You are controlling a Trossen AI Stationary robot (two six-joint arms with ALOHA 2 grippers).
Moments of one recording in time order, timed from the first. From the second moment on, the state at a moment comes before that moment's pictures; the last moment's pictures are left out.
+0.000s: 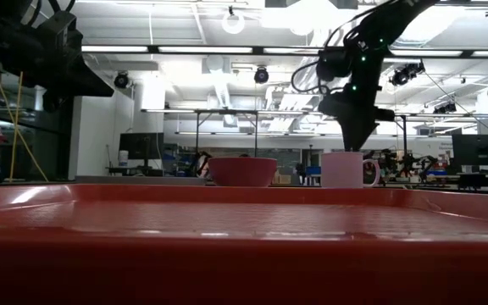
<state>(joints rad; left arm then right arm) 0.18 0.21 0.30 -0.40 -0.25 -0.53 -0.72 1.56 1.13 -0.80 0.16 0.31</state>
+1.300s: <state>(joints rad) 0.18 0.21 0.30 -0.41 -0.25 -0.53 -0.72 1.61 1.13 -0.79 0.18 0.31</state>
